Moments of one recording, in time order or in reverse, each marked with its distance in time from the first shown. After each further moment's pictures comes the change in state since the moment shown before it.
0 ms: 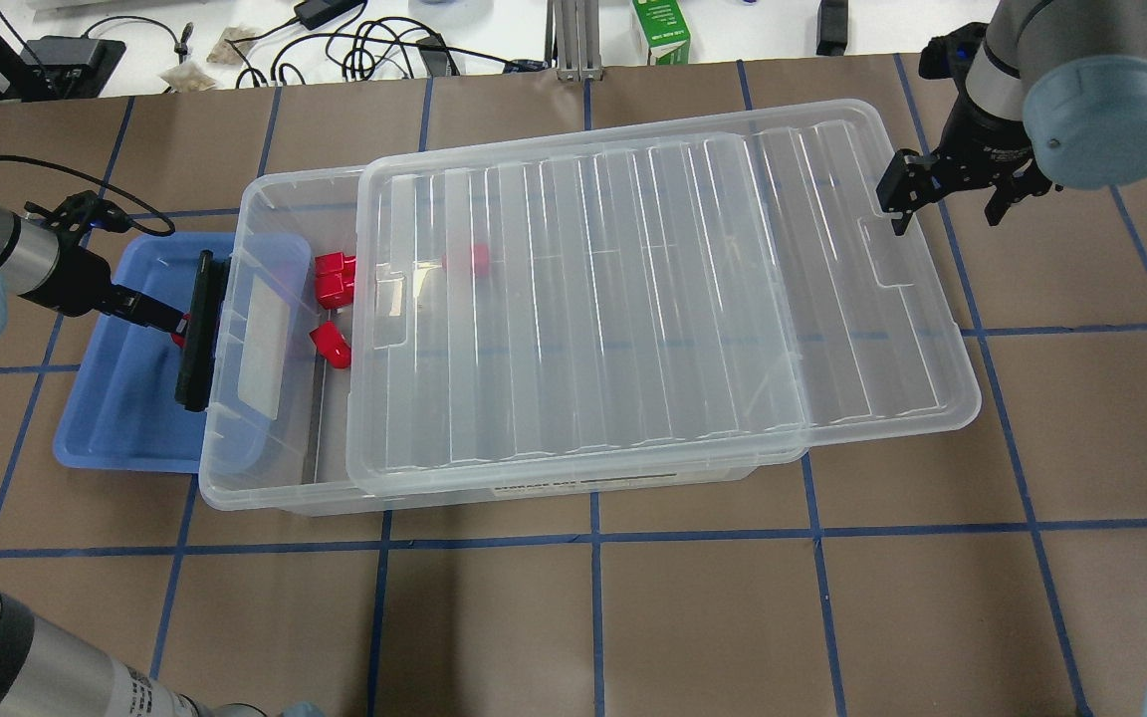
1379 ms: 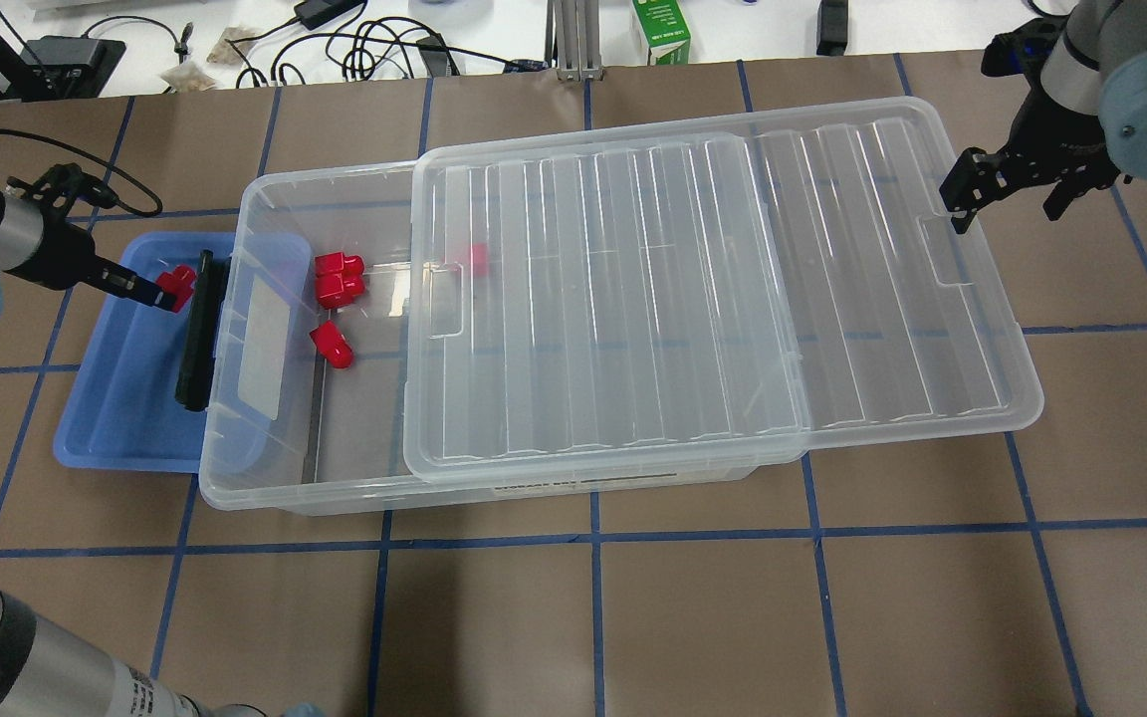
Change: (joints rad) left arm -0.005 0.014 0.067 0.067 0.019 0.027; right arm -0.086 -0.005 -0.003 0.001 -0.001 -0.127
